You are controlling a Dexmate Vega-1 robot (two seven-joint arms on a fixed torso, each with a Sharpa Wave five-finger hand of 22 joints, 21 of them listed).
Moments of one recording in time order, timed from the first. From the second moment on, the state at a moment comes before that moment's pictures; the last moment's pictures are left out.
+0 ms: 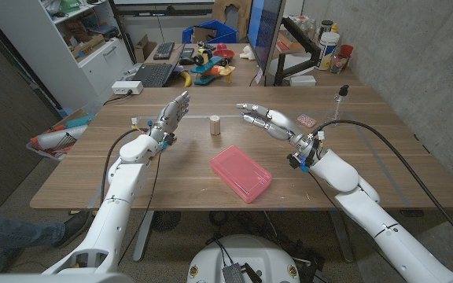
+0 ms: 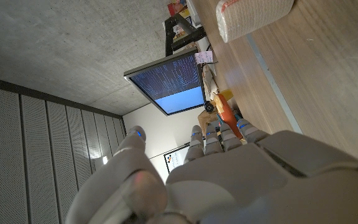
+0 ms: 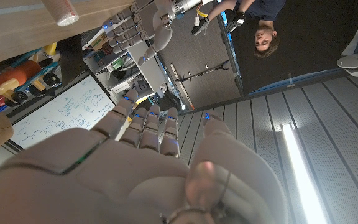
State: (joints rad) left arm 0.92 0.21 -0.06 -1.49 -0.16 0.01 -0.32; left_hand 0.29 0.03 0.37 -0.05 0.19 0.06 0.06 0.19 0.17 -0.01 0.03 0.20 0.19 -0.06 0.06 0.18 0.17 -0.08 0.08 0.19 0.17; right arm -1.11 -0.46 -0.27 -1.74 -0.06 0.66 0.24; right_hand 0.41 0.14 0.30 -0.10 0.19 0.30 -0.03 0.21 0.19 0.23 0.03 0.21 0.20 0.09 -0.02 0.23 0.22 0.29 -0.02 0.19 0.17
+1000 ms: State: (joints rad) left arm 0.91 0.21 -0.06 -1.47 -0.16 0.00 -0.32; left_hand 0.29 0.03 0.37 -0.05 0.19 0.06 0.06 0.19 0.17 -0.01 0.03 0.20 0.19 -0.06 0.06 0.18 0.17 -0.09 0.08 0.19 0.17; right arm -1.10 -0.47 -0.30 -1.75 -0.18 0.64 0.22; right_hand 0.41 0.14 0.30 -0.10 0.19 0.30 -0.04 0.21 0.19 0.23 0.02 0.21 0.20 0.09 -0.02 0.22 0.21 0.29 -0.02 0.19 0.17
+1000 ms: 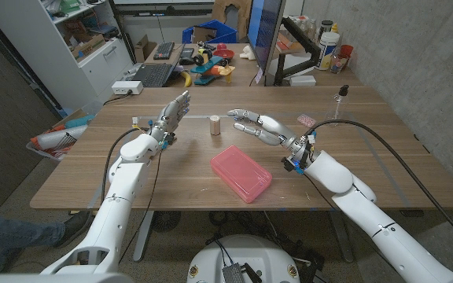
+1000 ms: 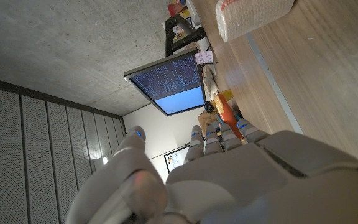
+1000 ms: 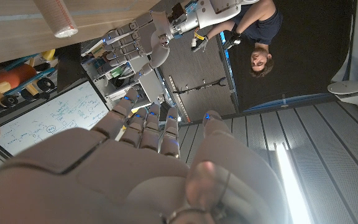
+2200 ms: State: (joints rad) left arm 0.92 0.21 -0.07 -1.49 -0.16 0.01 -0.32; left_hand 0.29 0.03 0.37 -0.06 0.19 0.06 0.06 0.19 0.17 -0.01 0.03 0.20 0.19 -0.06 0.06 0.18 0.17 -0.09 0.08 0.19 0.17; right arm -1.10 -0.49 -0.33 -1.79 -0.32 0.61 0.18; right_hand 0.41 0.14 0.30 -0.10 0.19 0.32 -0.04 0.21 0.19 0.24 0.01 0.21 0.20 0.10 -0.02 0.22 0.21 0.29 -0.02 0.19 0.17
